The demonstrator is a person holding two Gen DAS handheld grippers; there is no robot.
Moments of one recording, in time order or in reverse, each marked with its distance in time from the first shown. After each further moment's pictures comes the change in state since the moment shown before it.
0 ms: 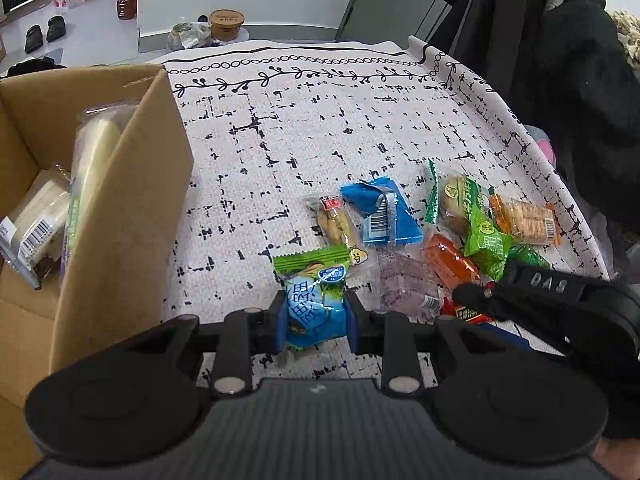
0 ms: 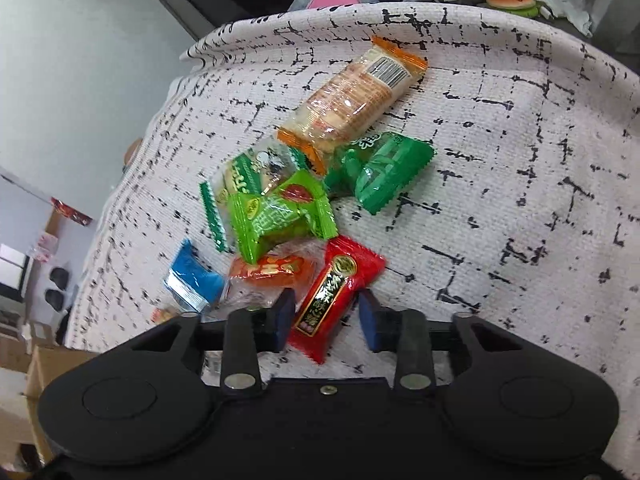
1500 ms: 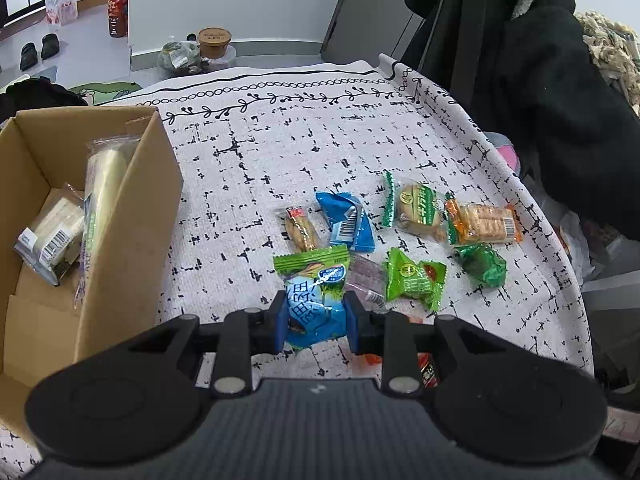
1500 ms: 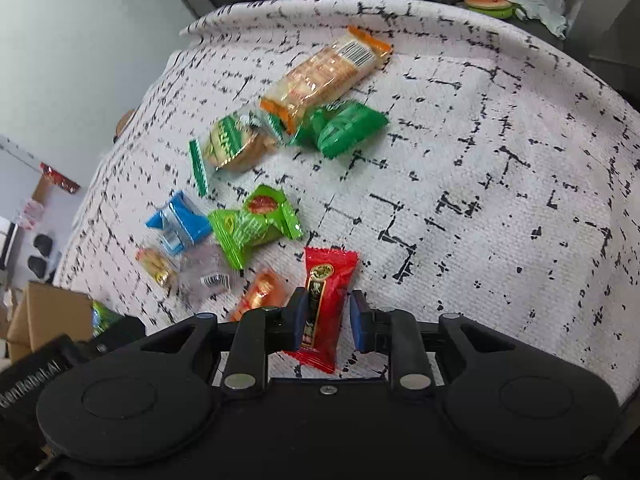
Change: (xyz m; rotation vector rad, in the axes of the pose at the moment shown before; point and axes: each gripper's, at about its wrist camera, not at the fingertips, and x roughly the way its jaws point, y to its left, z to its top) left arm -0.042 -0.019 -0.004 0.030 -0.035 -0.022; right arm -0.030 -0.013 -0.026 -0.074 0.048 -0.032
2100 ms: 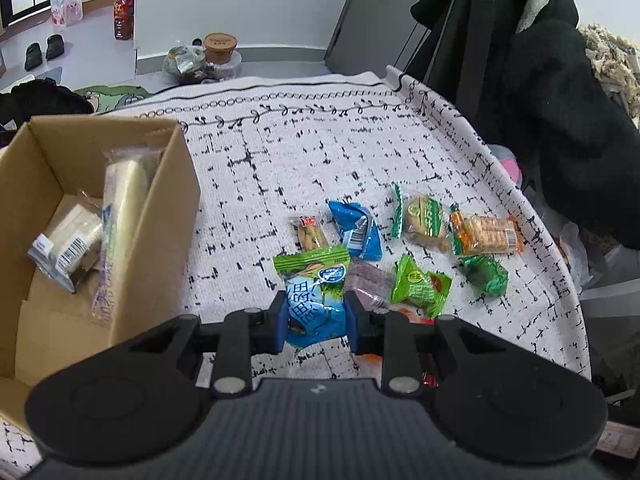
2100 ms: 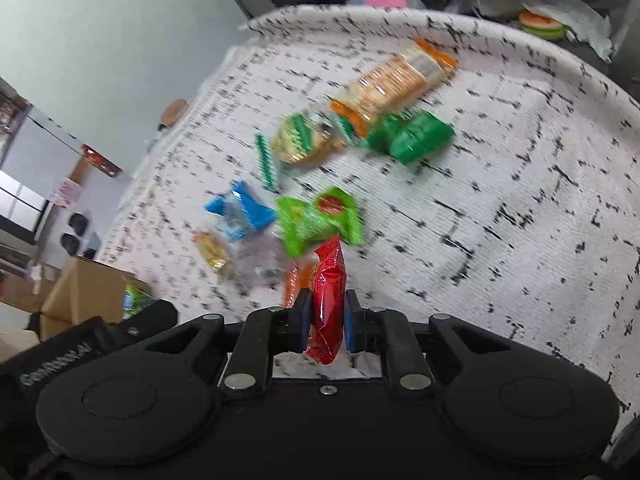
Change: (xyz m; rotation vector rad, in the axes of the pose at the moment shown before) left arm -0.013 0.010 0.004 -0.010 -0.022 -0.002; right arm -0.024 0.021 0.003 -0.058 -0.025 0.150
